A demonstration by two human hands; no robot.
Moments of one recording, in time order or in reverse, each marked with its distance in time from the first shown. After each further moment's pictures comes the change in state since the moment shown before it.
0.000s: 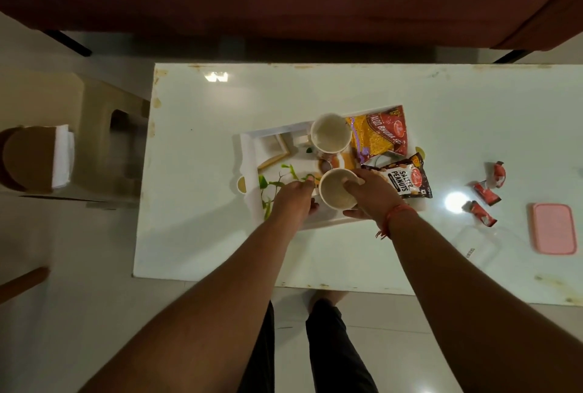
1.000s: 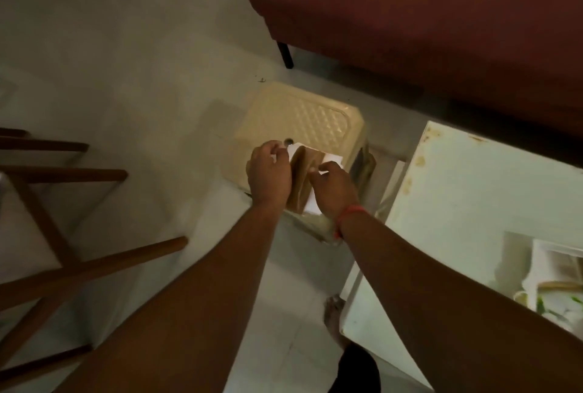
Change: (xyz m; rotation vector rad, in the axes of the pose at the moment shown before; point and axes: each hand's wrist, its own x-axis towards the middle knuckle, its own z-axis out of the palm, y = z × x) left_hand 0.034 0.091 -0.565 0.093 0.816 0.451; right_hand -0.012 -0.233 0.571 -0.428 -0.173 -0.466
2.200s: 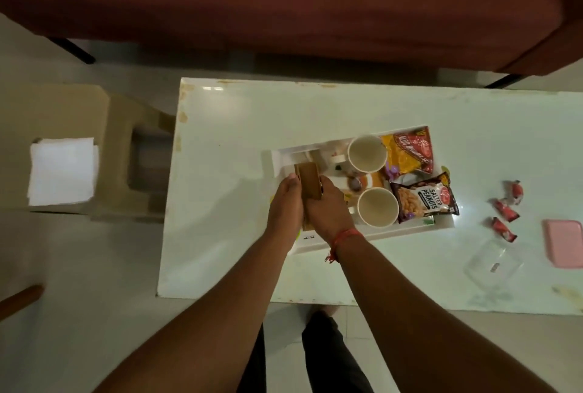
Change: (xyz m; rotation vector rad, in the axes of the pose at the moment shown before) left_hand -0.380 0.085 0.289 -0.254 -0.788 -0.385; right_hand -0.188 0.282 -0.303 0.235 0.320 0.324
